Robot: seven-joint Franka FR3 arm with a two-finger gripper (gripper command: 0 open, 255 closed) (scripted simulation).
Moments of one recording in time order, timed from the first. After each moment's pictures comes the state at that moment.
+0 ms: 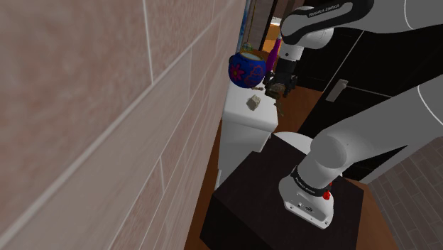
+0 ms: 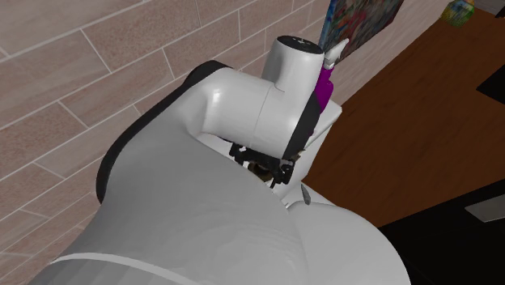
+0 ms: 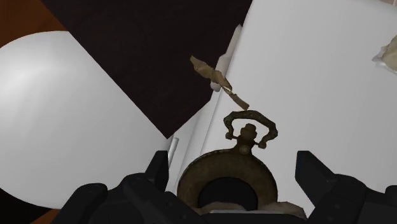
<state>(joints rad) -0.33 -0.40 -0.29 -2.52 -0.01 1.89 0.15</state>
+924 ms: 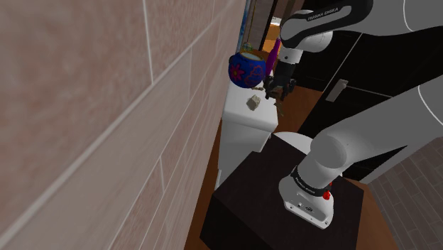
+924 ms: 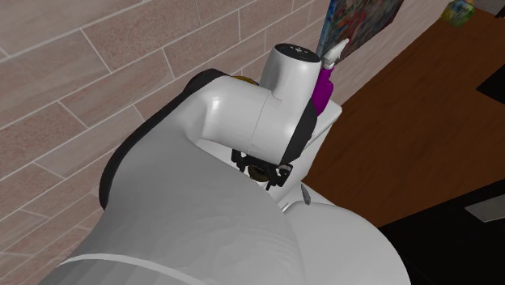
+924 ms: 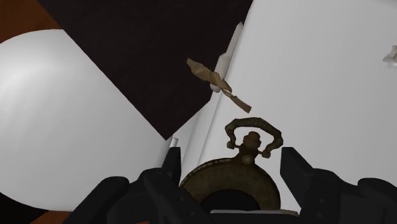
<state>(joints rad) -0.33 -0.41 -0.29 -2.55 -0.01 1.92 0.15</state>
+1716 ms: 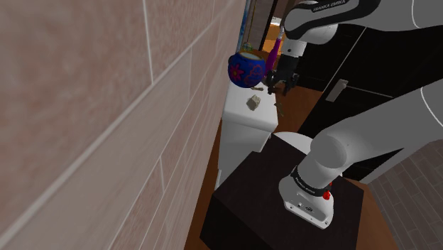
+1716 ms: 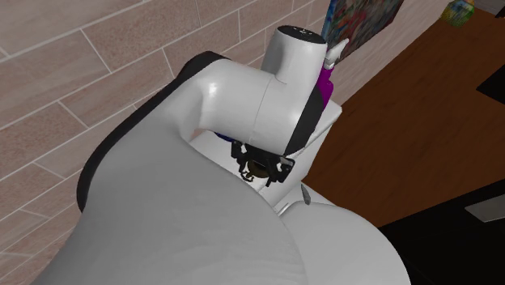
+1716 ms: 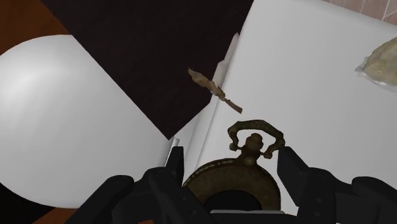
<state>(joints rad) -0.33 -0.44 -0.28 -2.50 -0.02 1.83 0.16</state>
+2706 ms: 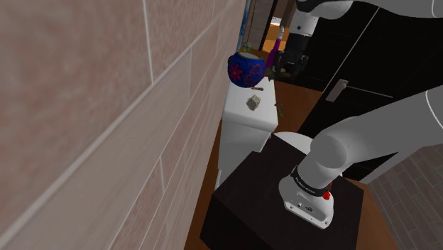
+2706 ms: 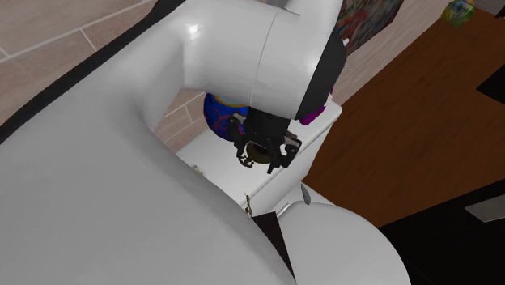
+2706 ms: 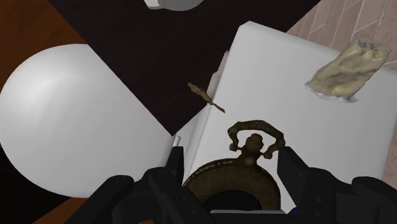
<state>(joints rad) -0.33 -0.49 -0.26 -2.33 -0.01 1.62 0.18</state>
